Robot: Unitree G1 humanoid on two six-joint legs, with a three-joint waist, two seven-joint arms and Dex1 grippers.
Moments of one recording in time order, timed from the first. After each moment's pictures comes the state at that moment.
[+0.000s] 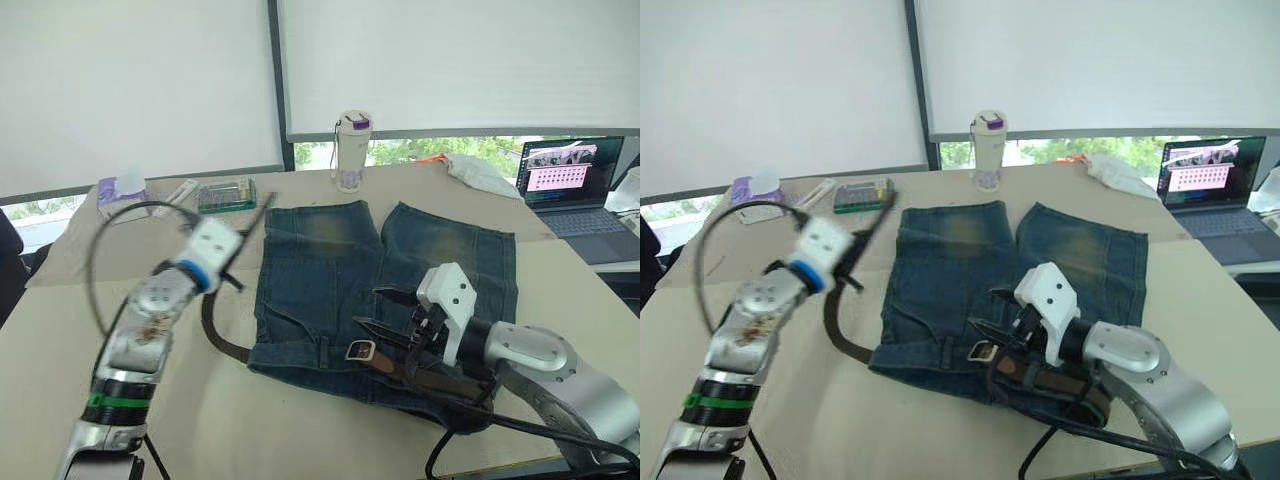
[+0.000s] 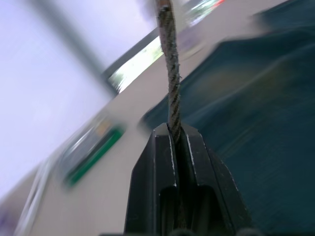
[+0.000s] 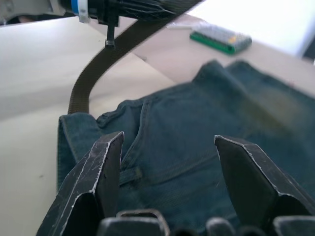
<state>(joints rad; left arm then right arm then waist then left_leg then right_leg) -0.46 0.58 -0.09 -0.06 0.03 0.08 -0.56 -0.16 -0.64 -0.03 -0.78 0.61 0.85 0.52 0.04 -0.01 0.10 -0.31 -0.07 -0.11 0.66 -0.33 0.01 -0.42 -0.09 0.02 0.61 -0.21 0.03</state>
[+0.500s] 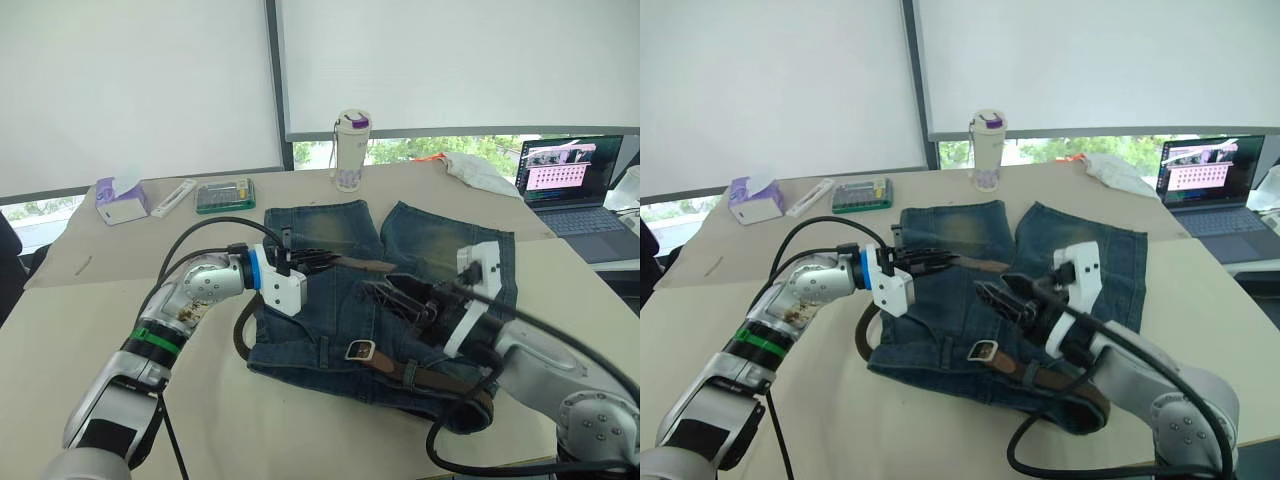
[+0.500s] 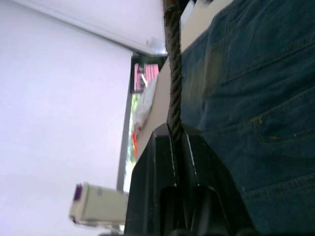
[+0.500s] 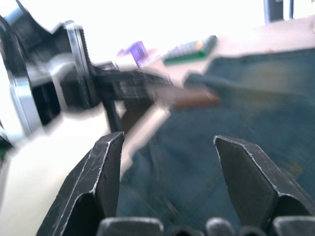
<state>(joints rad) -0.78 0.57 -0.33 0.43 0.22 -0.89 -0.69 -0.25 -0.44 -0.27 -0.75 1.35 1.06 -0.09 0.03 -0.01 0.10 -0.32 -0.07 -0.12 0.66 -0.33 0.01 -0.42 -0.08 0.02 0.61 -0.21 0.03</state>
